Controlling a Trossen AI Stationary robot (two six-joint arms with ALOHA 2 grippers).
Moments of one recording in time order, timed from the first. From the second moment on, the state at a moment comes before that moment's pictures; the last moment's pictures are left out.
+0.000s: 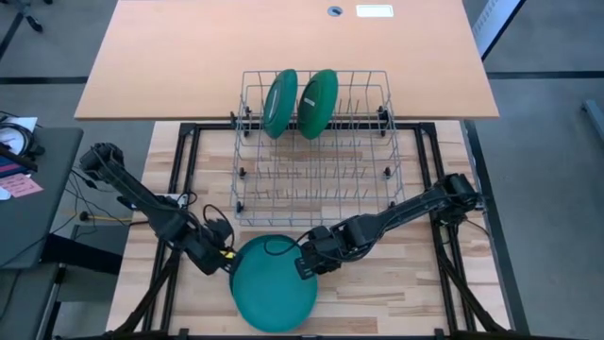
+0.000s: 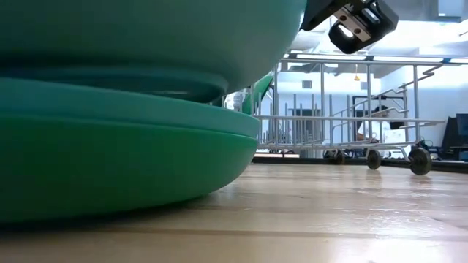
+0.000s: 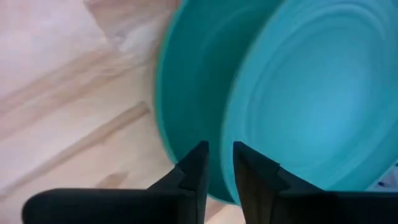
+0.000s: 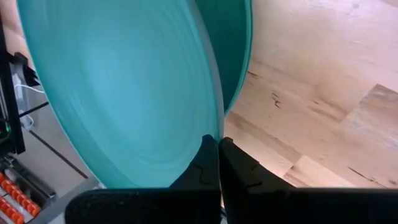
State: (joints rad) left arm -0.68 1.20 0.88 -0.74 -0.21 -1.70; right arm 0.36 1.93 1.60 -0.73 -0.10 1.54
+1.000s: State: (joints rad) left arm -0.69 1.23 0.74 -0.55 -0.33 -1.59; right arm 0.33 1.93 1.60 -0.73 -0.10 1.48
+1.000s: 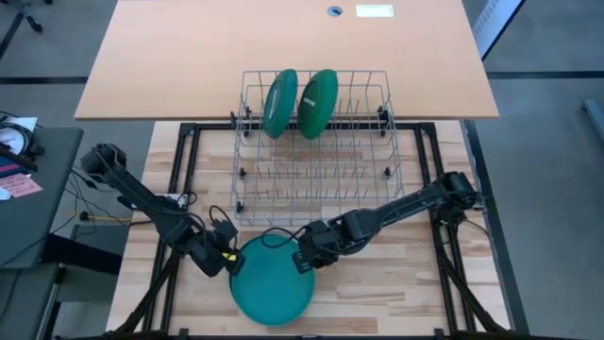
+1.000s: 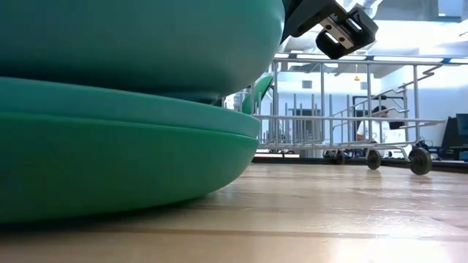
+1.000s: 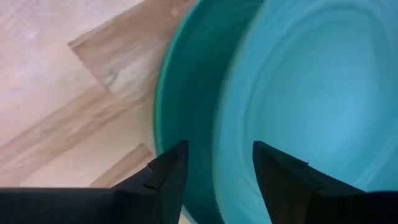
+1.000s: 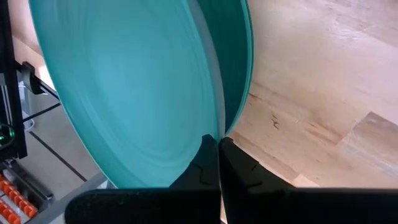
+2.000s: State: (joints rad) left arm -0.73 1.21 0.93 -0.70 -0.41 -1.55; right arm 0.30 1.76 1.74 -0.74 -0.11 1.43
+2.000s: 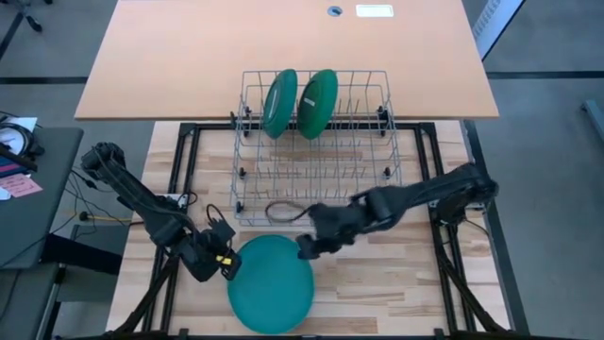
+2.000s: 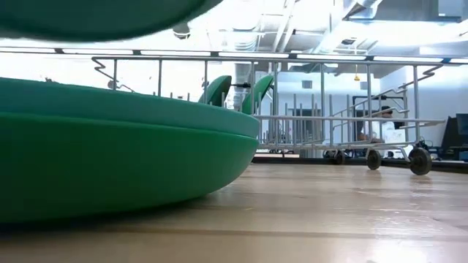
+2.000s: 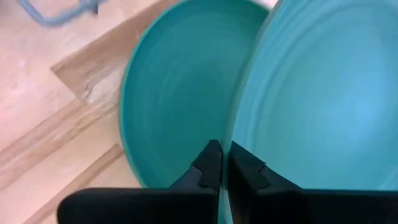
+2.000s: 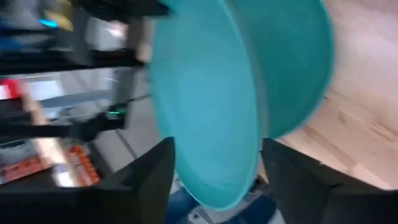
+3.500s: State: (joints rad) left arm 0.24 1.47 1.81 0.55 0.44 -0.54; right arm 0.09 1.08 1.58 -1.28 0.40 0.70
